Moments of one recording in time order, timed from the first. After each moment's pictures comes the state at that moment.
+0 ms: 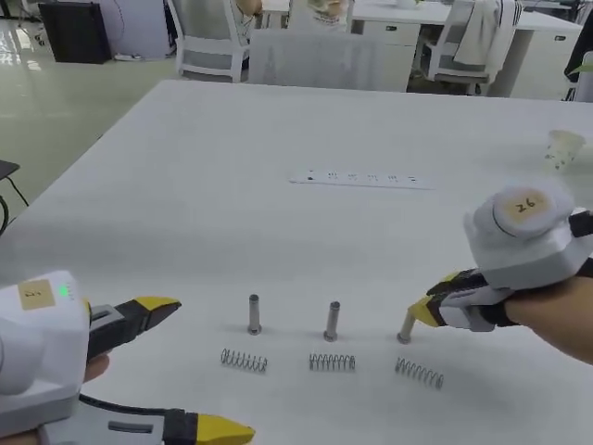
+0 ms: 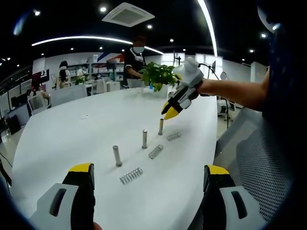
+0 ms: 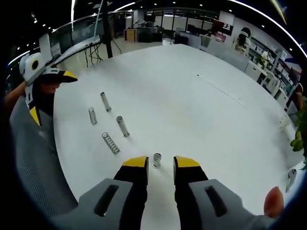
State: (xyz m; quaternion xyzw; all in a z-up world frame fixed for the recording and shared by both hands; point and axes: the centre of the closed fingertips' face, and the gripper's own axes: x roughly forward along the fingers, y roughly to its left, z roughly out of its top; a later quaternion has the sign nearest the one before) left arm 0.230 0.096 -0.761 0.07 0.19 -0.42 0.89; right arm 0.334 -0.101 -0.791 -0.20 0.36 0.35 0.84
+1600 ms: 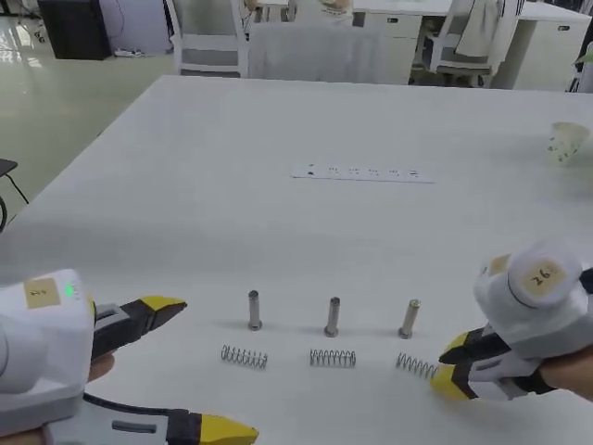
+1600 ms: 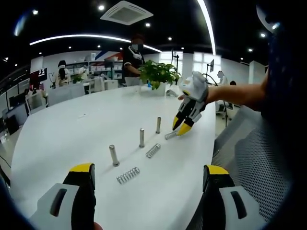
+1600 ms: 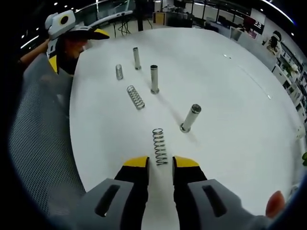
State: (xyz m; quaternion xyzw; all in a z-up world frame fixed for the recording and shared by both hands) left arm 0.230 0.092 -0.765 0.07 0.20 -0.42 0.88; right arm 0.278 -0.115 -0.850 -0.26 0.41 0.45 0.75
